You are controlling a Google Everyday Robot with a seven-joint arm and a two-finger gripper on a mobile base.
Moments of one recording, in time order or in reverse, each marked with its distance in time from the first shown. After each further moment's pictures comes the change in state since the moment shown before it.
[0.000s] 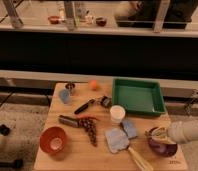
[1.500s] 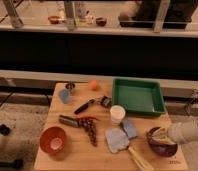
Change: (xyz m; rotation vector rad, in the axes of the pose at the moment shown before) arm 0.027 -0.008 0.010 0.008 0.046 0.054
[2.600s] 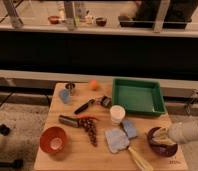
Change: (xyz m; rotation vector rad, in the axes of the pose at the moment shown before) arm 0.001 -0.001 -0.002 0.003 0.004 0.010
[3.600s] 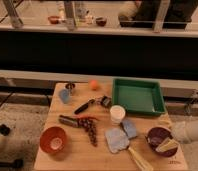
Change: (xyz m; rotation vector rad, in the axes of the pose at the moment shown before) arm -0.015 0.000 -0.024 0.031 -0.051 -0.030
